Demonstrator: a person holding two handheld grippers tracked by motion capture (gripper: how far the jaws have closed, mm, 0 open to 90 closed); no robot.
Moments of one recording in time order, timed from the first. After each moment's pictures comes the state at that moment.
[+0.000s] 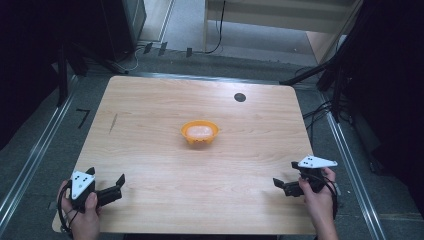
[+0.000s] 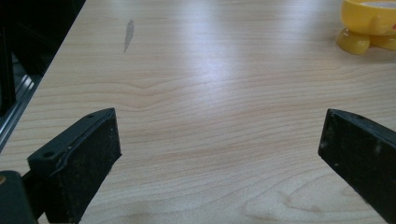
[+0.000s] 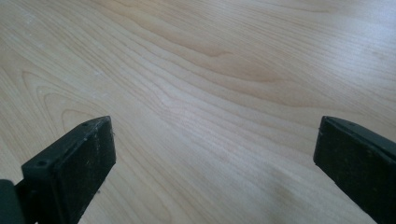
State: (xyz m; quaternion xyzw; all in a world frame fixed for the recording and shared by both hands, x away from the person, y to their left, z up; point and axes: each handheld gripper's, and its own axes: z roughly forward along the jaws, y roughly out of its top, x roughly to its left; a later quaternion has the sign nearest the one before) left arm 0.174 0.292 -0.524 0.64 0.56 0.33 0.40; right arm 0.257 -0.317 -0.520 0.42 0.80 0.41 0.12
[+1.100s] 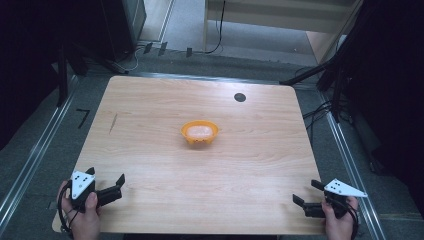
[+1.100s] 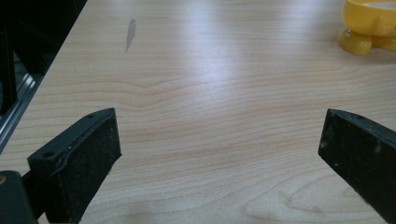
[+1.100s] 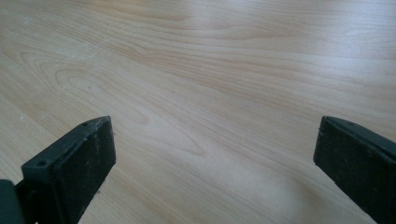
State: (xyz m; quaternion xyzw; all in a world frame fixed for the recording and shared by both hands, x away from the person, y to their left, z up) left arm 0.174 0.293 -0.524 0.64 0.57 0.33 0.41; right arm 0.199 -0.376 -0.550 0.45 0.75 0.46 0.15
